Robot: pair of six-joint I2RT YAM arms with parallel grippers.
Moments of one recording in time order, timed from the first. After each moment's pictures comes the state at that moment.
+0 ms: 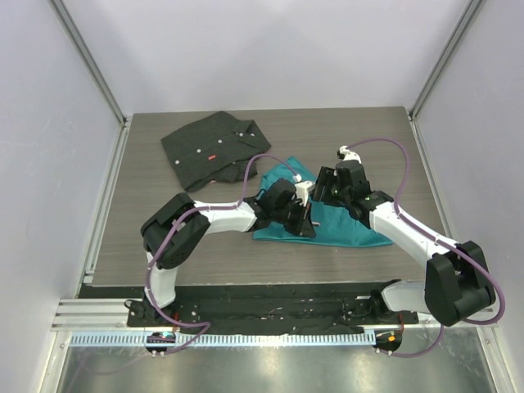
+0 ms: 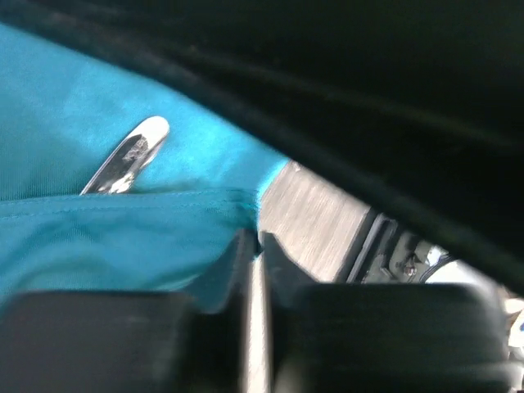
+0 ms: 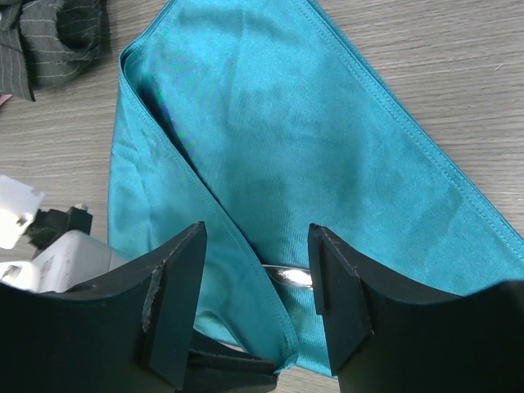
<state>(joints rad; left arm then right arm) -0.91 1.94 1.14 0.14 0.45 -0.53 0.39 1.29 0.79 -0.16 0.04 0.54</state>
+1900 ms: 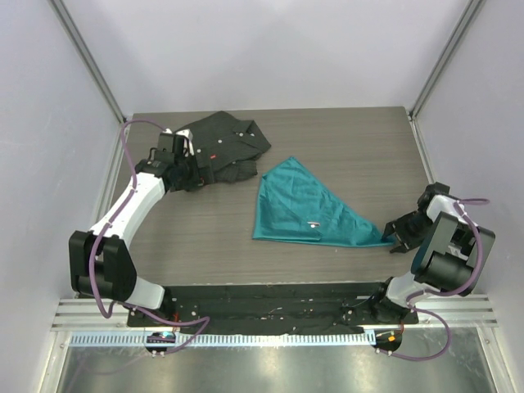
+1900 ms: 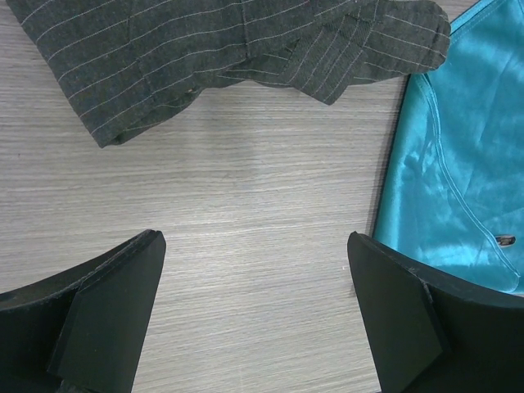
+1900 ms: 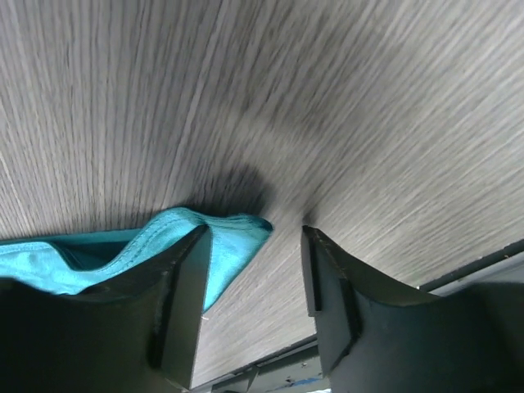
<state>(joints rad) -0.20 1.45 1.17 -0.59 0.08 -0.36 -0.51 1.49 0.80 -0.81 -0.08 0.66</state>
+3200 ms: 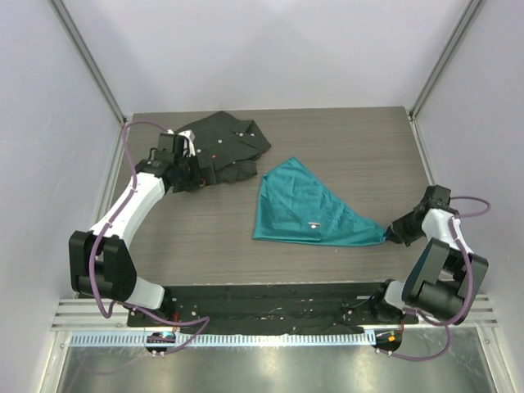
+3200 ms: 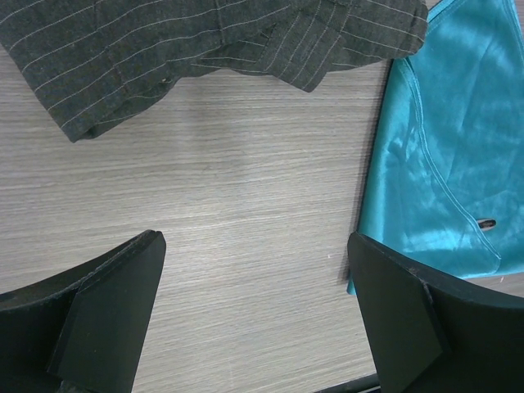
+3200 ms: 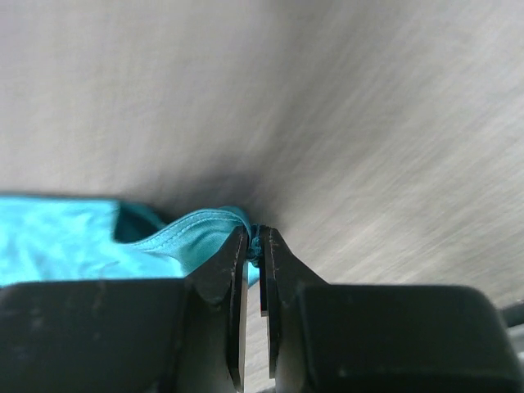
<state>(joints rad) -0.20 1.45 1.17 -0.59 0.14 -0.36 -0.49 1.32 0.68 -0.66 -0.14 0.63</state>
